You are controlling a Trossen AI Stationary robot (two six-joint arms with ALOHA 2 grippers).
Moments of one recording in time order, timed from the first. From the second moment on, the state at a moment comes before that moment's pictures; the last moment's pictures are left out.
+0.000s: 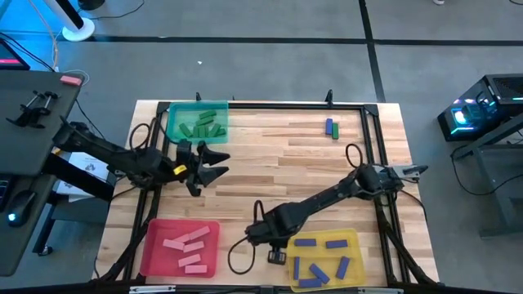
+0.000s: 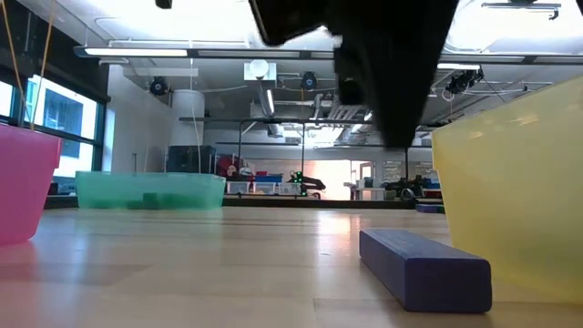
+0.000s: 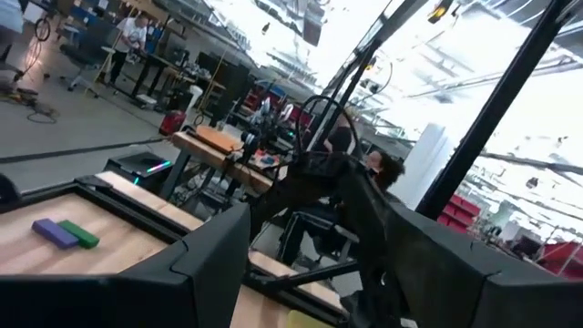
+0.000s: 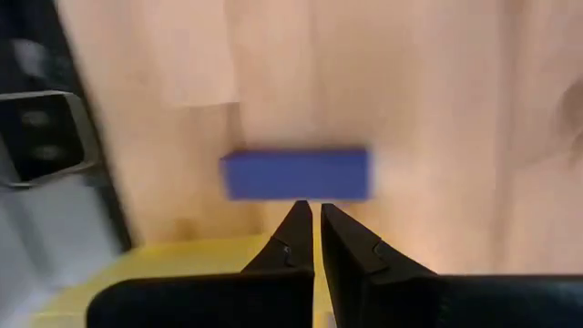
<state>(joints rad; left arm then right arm) -0.34 0.94 0.62 0.54 -0.47 -0.42 0.42 2.26 1.97 -1.12 -0.24 0.59</state>
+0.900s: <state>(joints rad) -0.34 0.97 0.62 0.52 -0.51 -0.42 0.43 2.35 1.98 -1.07 -0.25 0.38</state>
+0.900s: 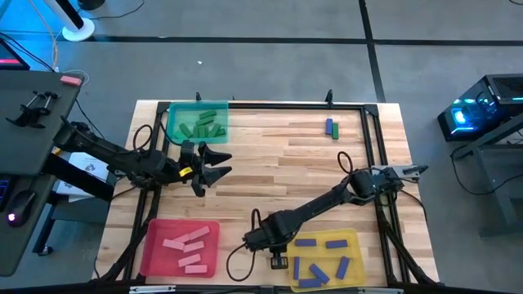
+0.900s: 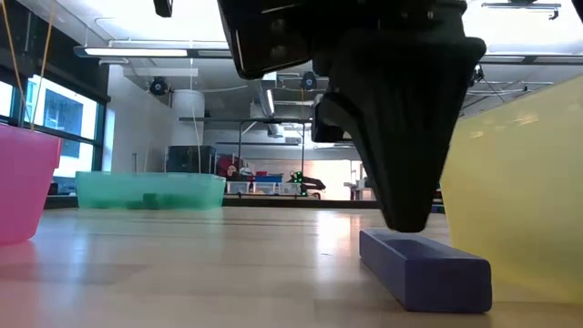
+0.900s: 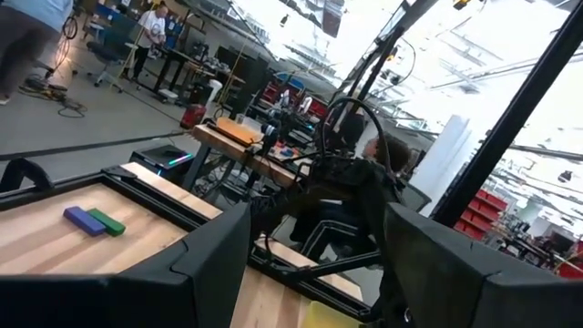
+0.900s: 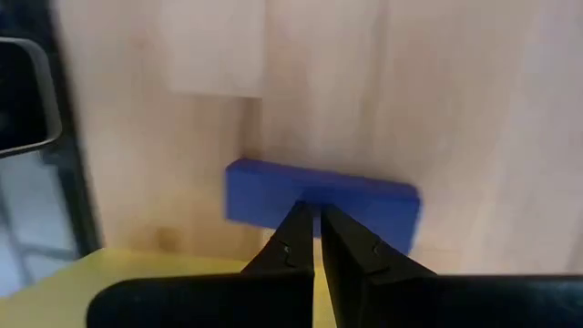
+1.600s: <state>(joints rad) -0.34 0.97 0.62 0.52 -0.51 -0.44 0.26 2.35 1.98 -1.17 -0.05 0.44</state>
